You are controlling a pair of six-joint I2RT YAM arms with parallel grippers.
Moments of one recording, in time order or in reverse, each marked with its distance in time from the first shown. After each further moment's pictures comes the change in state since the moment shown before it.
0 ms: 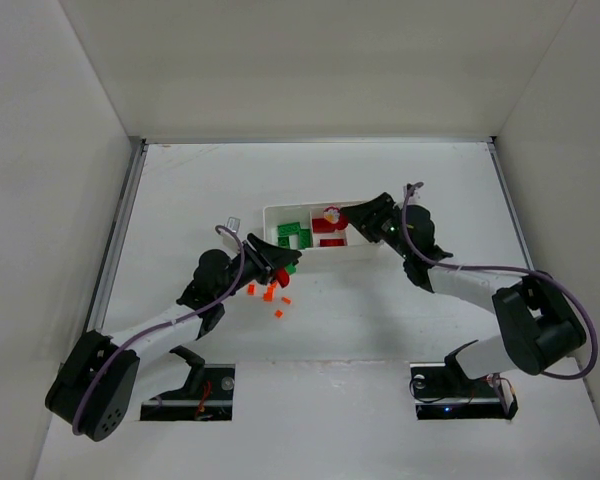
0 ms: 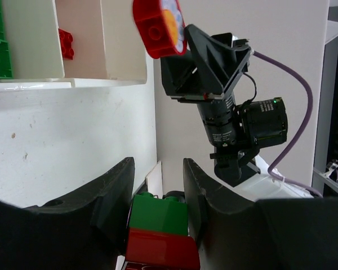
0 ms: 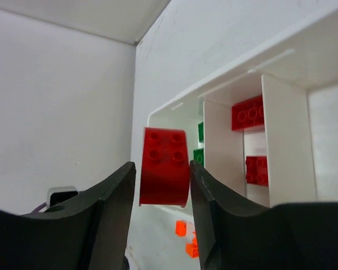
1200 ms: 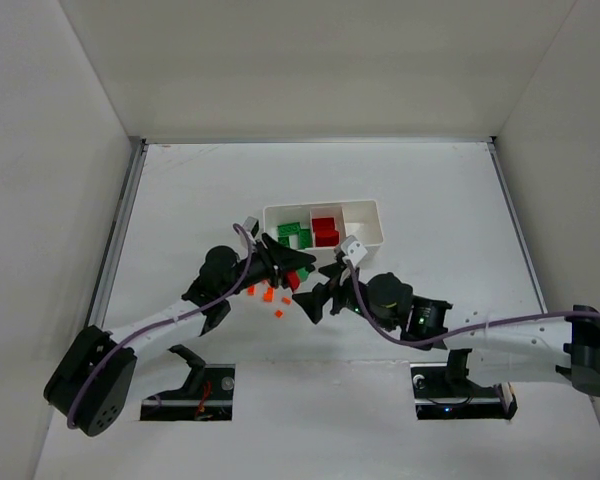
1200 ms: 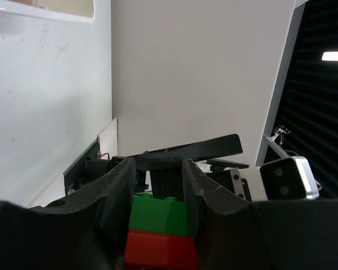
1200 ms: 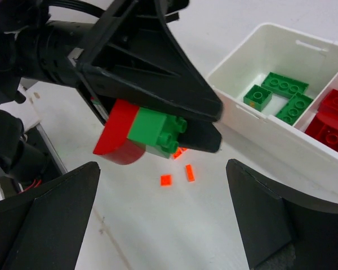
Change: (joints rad) left arm -0.073 0.014 0.066 0.003 0.130 -0.211; right arm 0.728 -0.356 -0.026 -0.297 0.385 -0.846
